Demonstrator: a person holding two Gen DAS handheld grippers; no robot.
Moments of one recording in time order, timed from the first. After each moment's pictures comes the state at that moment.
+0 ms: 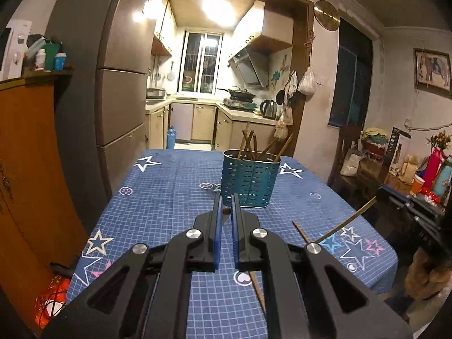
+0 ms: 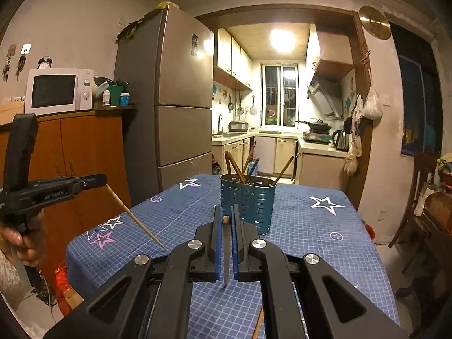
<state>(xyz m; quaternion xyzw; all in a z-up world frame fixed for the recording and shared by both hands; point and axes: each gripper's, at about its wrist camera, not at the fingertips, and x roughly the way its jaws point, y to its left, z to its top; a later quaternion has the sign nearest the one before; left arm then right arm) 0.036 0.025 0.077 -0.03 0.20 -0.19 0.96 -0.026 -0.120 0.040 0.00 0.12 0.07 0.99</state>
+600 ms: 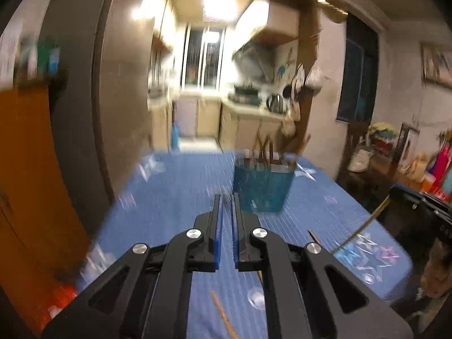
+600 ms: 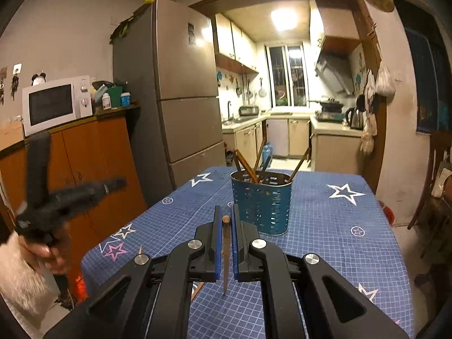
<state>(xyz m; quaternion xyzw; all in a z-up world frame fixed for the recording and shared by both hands) 0.086 0.023 0.059 -0.03 0.22 -0.19 0.96 0.019 -0.127 0.054 0.05 0.16 0.10 0.98</state>
